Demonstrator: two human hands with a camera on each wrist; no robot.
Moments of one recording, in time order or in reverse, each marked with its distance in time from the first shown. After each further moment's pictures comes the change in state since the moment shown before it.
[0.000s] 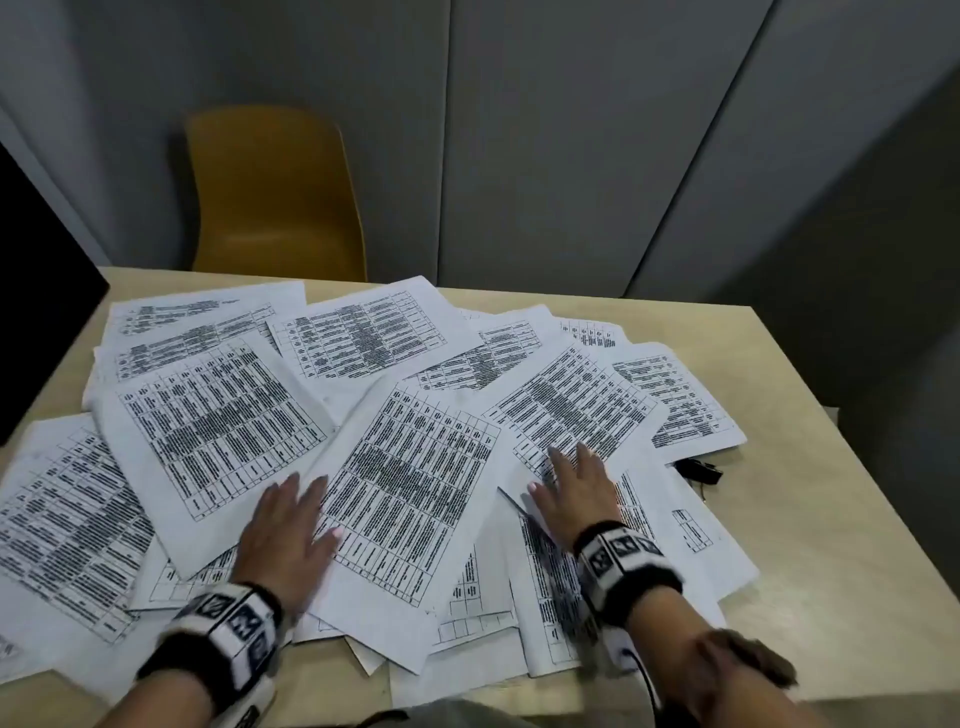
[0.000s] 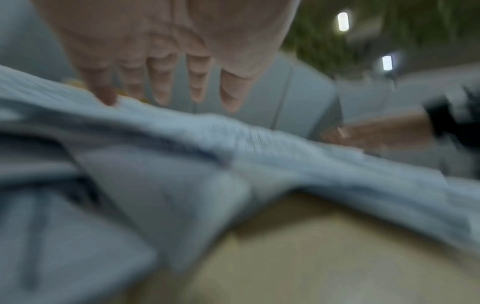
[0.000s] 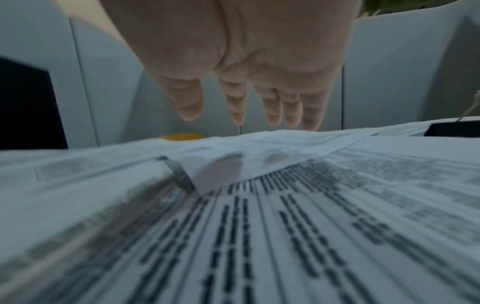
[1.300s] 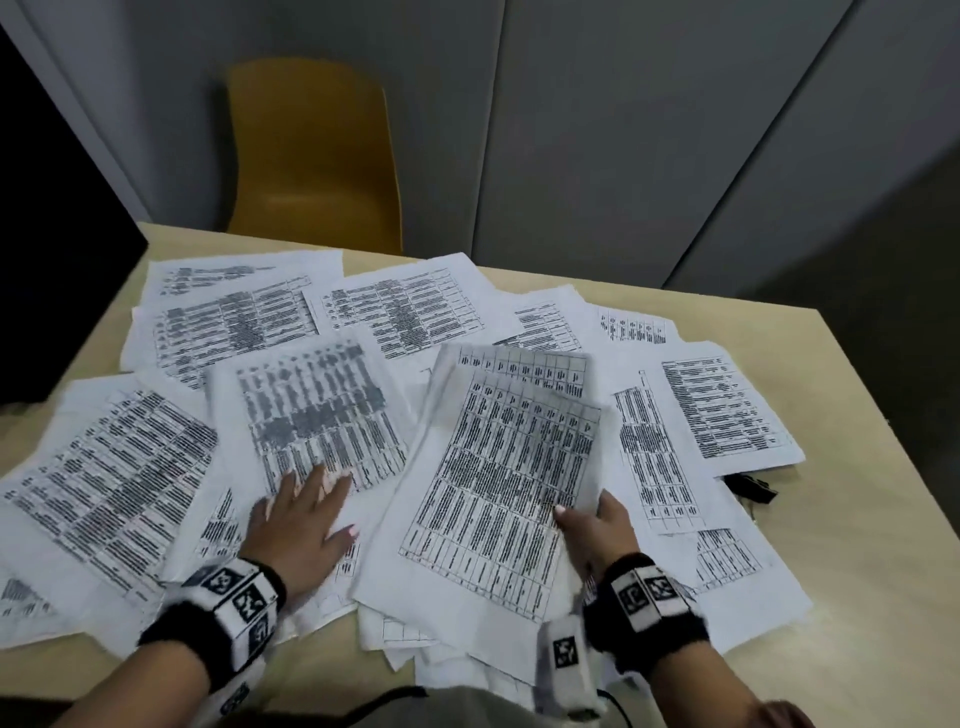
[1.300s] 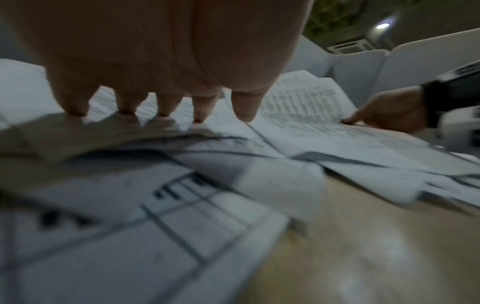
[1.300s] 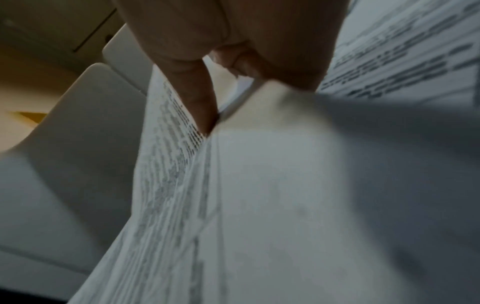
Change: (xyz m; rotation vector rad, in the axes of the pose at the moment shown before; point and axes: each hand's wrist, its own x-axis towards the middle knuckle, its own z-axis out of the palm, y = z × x) left_hand 0.006 -0.014 -0.009 0.288 -0.342 -0.045; right_hand -0.018 -0.027 0.010 0.891 -0.064 0.389
